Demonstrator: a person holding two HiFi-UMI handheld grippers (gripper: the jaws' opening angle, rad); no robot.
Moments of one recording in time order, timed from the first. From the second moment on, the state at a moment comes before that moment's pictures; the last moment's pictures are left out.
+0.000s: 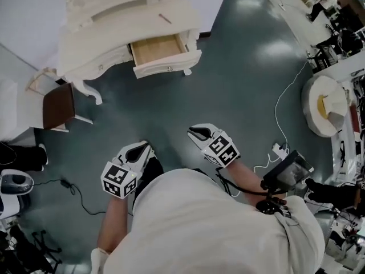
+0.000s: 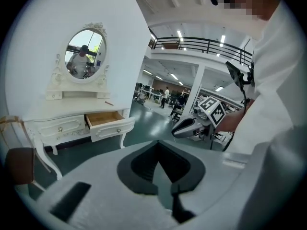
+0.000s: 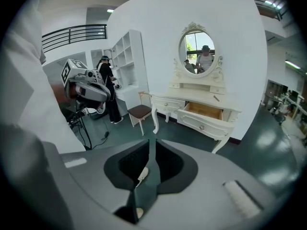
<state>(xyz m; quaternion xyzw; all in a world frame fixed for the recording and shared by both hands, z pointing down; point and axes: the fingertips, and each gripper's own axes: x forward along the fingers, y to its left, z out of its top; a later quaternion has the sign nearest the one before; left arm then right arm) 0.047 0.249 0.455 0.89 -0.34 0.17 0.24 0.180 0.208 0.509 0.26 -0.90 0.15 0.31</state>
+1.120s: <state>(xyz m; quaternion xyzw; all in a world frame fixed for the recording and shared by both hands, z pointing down) -0.090 -0.058 0.435 0.88 -0.37 0.16 0.24 0.115 -0.219 0.497 0.35 -0.87 0.12 0.31</state>
